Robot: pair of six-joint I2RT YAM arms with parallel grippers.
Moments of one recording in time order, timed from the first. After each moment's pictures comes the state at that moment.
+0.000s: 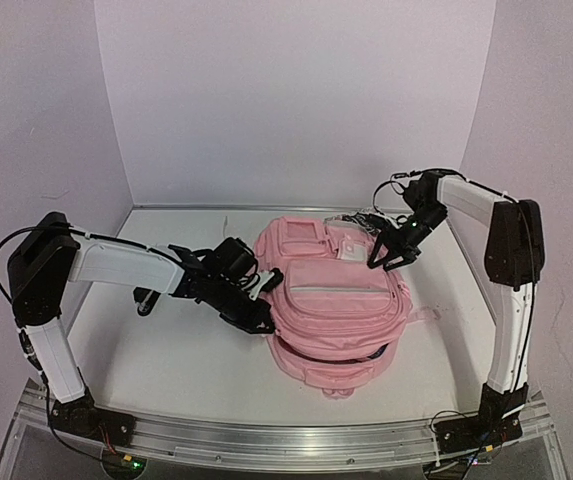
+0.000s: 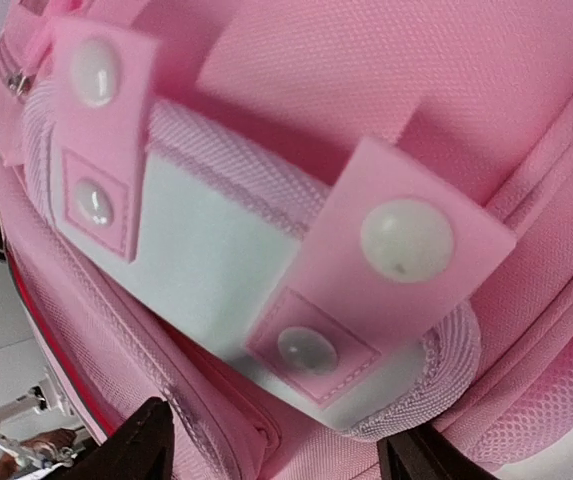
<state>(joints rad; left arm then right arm) -0.90 1.80 1.12 -0.30 0.35 -0.35 0.21 2.18 1.90 -1.33 -0.71 -0.36</state>
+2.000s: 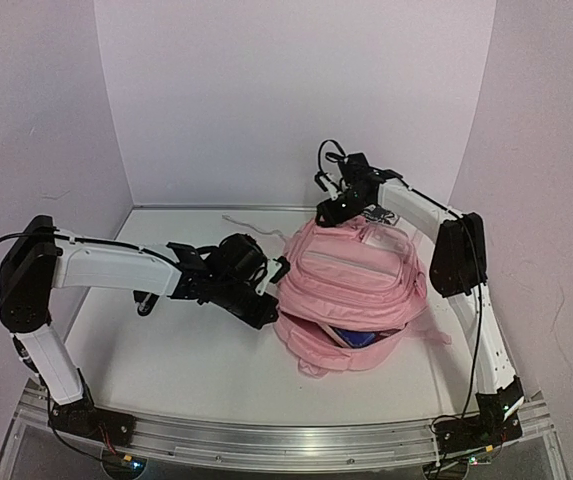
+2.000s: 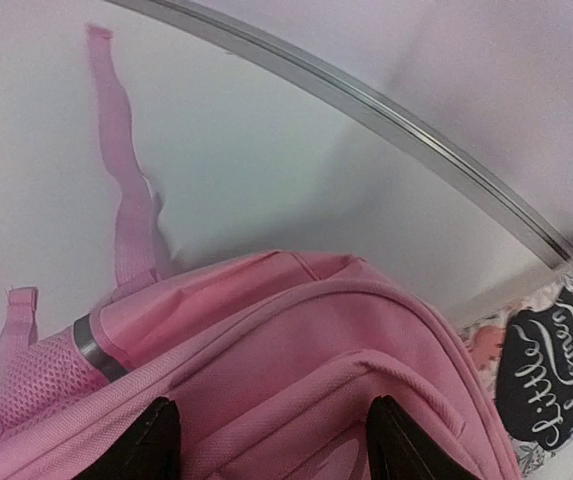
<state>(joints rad) -0.99 1.75 1.16 -0.34 0.11 -0.32 0.46 2.54 2.44 -0.75 -0.07 -0.17</state>
